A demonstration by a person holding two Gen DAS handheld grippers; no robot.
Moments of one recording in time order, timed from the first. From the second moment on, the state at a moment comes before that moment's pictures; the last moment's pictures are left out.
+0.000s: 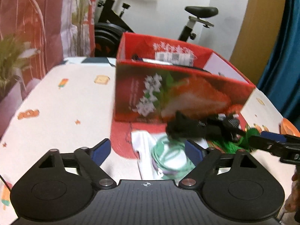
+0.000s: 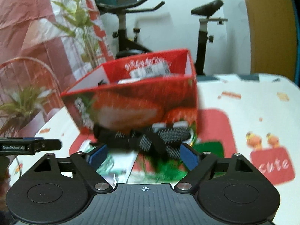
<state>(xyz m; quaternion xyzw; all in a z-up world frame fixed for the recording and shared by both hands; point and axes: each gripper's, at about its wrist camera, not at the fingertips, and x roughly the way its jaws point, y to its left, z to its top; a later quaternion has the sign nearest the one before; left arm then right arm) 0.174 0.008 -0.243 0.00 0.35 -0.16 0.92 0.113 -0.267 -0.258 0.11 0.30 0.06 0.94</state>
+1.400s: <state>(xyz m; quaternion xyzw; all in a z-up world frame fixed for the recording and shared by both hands) 0.213 0.009 -0.306 -0.09 0.43 -0.25 0.86 0.171 -0.224 -0.308 0.13 0.38 0.13 0.91</state>
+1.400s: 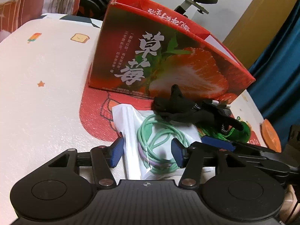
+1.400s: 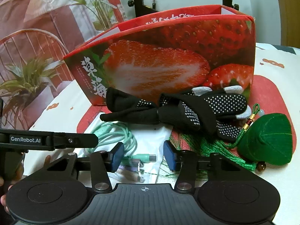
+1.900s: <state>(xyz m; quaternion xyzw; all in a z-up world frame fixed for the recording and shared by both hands) 0.194 0.005 -0.316 -0.15 0.44 -0.25 0.85 0.164 -0.222 -0.309 0.13 0.38 0.15 0.90</state>
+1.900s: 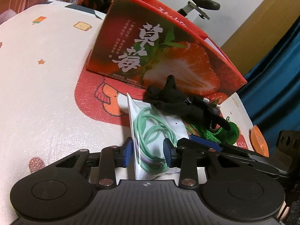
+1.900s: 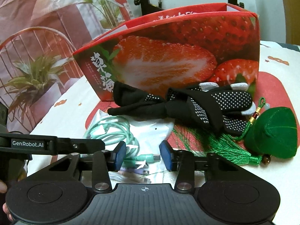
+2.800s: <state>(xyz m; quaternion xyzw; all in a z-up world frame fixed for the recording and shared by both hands) 0.192 0.028 -0.323 -0.19 0.43 -0.26 0.84 0.172 -0.213 -0.309 0.13 0.38 0.15 0.91</state>
